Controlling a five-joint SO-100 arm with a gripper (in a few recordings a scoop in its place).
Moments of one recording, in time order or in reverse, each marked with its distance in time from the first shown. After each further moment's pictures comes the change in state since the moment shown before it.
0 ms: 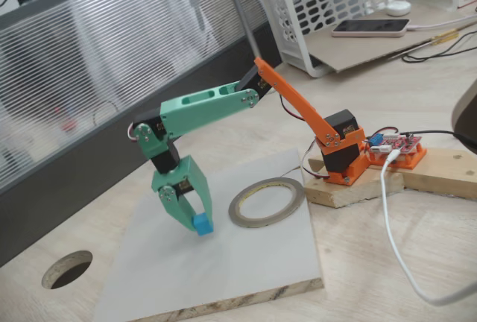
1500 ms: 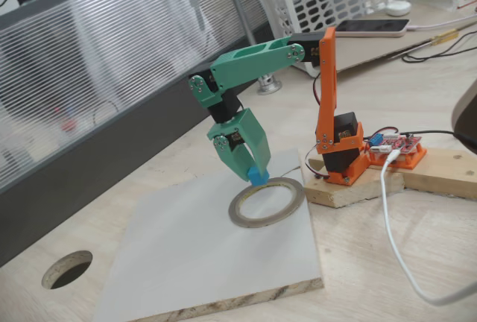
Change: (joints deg) arm 22.3 37.7 46.2 0.0 0.1
